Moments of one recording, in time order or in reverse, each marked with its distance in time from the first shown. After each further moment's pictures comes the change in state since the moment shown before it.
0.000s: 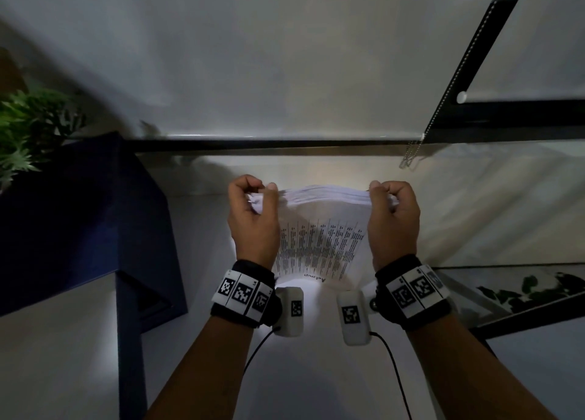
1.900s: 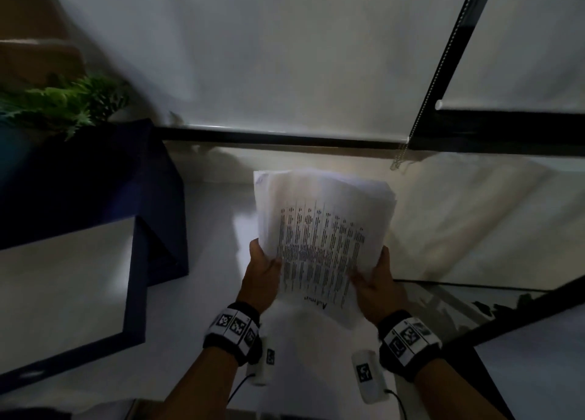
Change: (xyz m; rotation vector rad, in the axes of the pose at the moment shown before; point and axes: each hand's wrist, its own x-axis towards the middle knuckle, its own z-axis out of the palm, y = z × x) left_hand -0.143 -0.025 -0.044 0.276 -0.413 -0.373; right_hand -0.081 0.078 -0.121 -0.063 -0.635 0.145
